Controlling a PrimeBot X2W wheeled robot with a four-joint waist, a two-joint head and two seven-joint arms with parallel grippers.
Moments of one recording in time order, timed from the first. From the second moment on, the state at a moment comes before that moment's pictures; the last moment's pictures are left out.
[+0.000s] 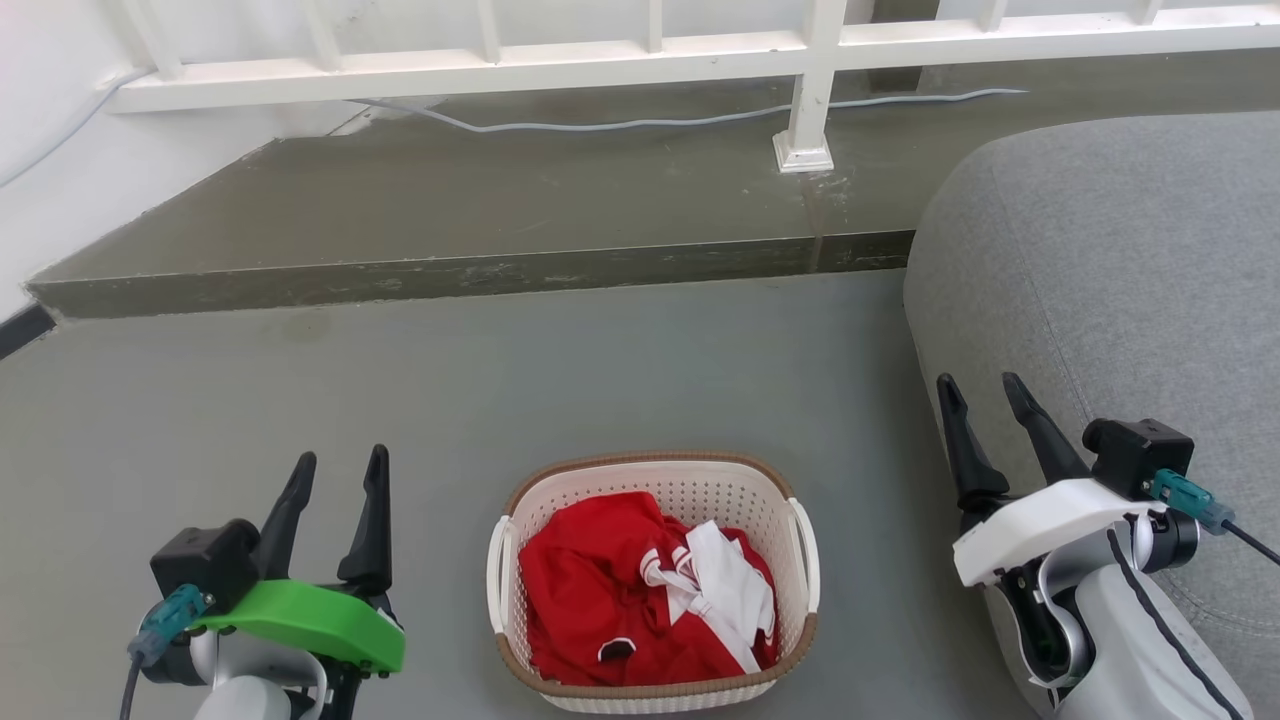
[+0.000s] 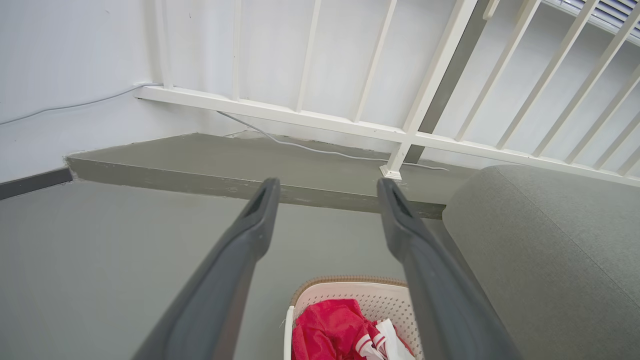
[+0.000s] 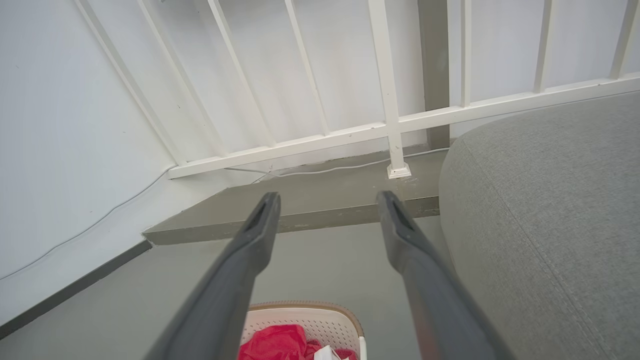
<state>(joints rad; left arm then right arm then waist) -0.09 0.12 -0.22 0.27 -0.52 -0.08 -0.25 -0.15 -0.12 0.21 0.39 0.39 0.06 -0.25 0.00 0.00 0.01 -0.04</state>
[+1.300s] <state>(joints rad) -0.05 0.08 -0.15 0.31 -0.73 -0.09 -0.18 -0.09 -0.09 0.13 0.43 0.60 0.07 -0.17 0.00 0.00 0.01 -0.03</state>
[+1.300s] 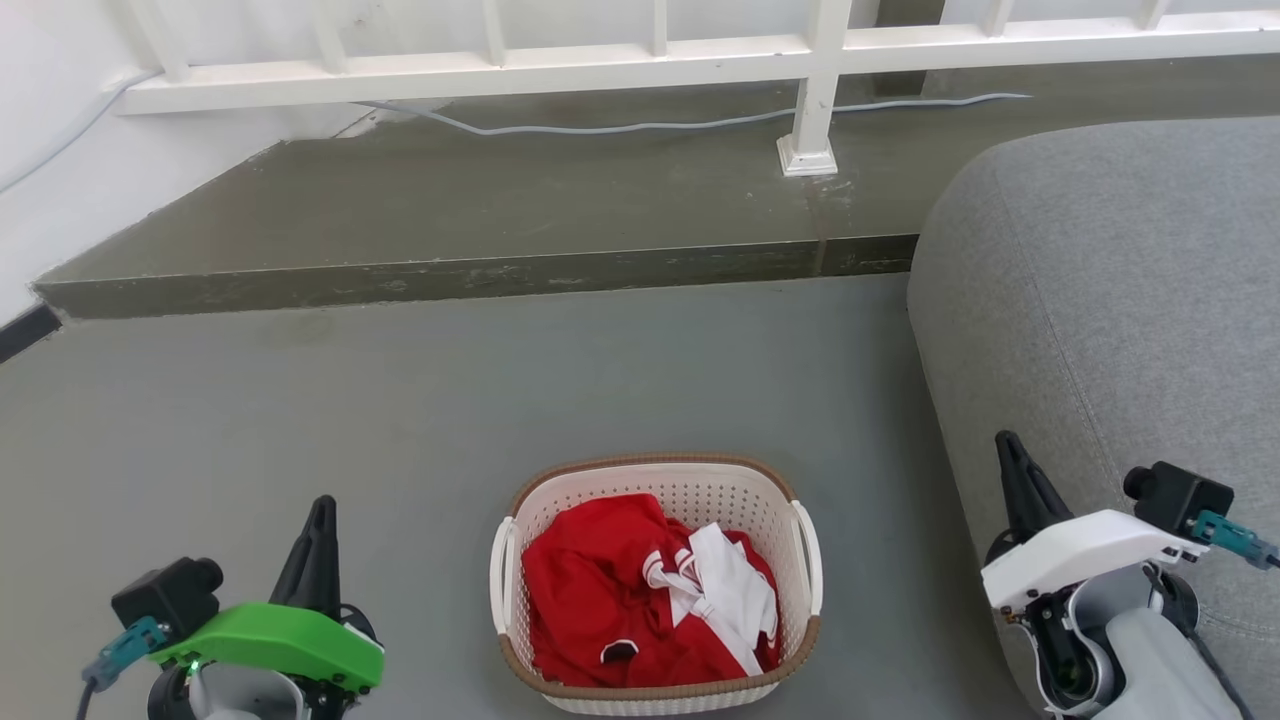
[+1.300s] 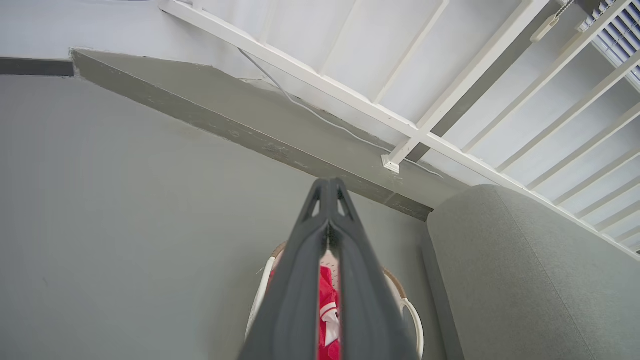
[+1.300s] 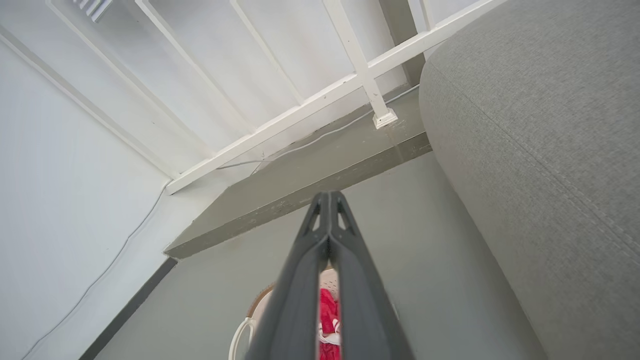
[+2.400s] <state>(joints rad) -0.05 0.06 -0.06 0.31 -1.06 -0.10 -0.06 -0.09 -0.07 0.01 0.38 0.98 0.10 -0.05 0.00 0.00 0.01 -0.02</state>
